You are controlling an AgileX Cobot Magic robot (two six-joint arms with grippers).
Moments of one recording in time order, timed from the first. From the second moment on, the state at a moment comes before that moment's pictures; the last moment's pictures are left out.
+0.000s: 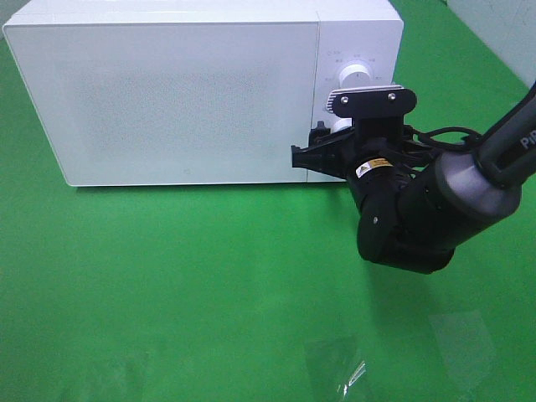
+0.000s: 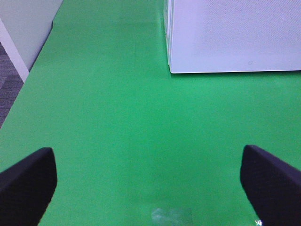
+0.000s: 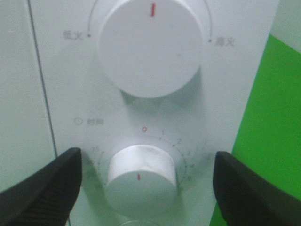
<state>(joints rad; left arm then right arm) 0.00 0.00 -0.52 0.00 1.07 0.02 0.64 2.09 -0.81 0.70 -1.18 -0.29</state>
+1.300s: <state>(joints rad) 0.00 0.00 -0.52 0.00 1.07 0.02 0.63 2.11 -0.83 0.70 -1.17 -0.28</state>
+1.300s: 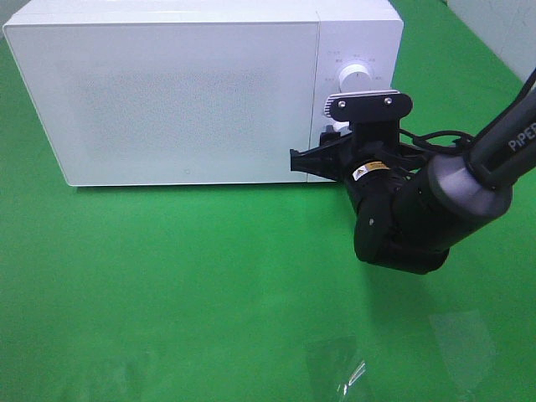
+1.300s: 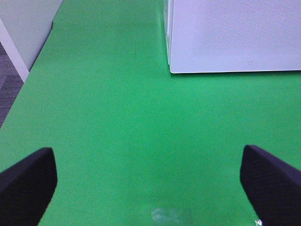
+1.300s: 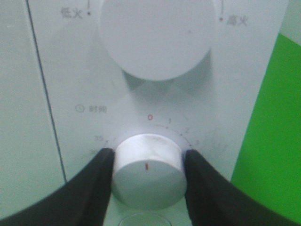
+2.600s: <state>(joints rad) 0.00 0.00 -0.52 0.00 1.07 0.02 0.64 2.11 -0.82 0.67 -1.18 0.75</state>
